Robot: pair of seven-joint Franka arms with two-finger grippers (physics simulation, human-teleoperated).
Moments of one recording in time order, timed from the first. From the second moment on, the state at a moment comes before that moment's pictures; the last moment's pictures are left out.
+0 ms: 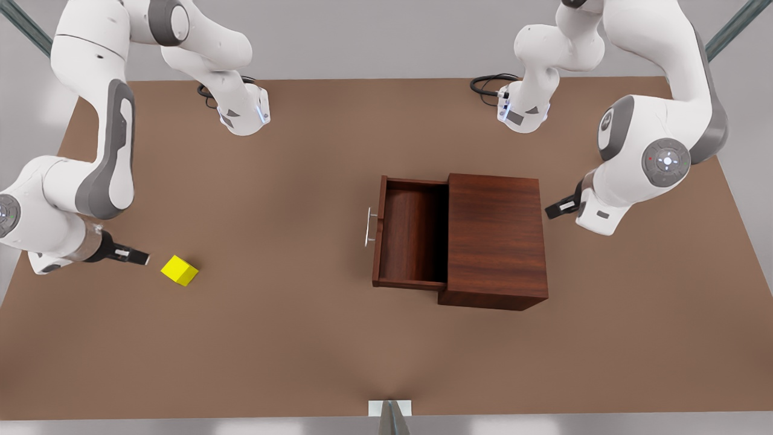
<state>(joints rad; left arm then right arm) -0.25 0.16 0.08 -1.55 -0.03 1.50 -0.50 0.03 0.33 -0.22 -1.58 0.07 1.82 0.06</state>
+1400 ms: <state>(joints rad) -0.06 0.19 -0.02 -1.51 -0.04 1.44 0.03 0.00 0.55 -0.20 -1.96 0.13 2.49 0.40</state>
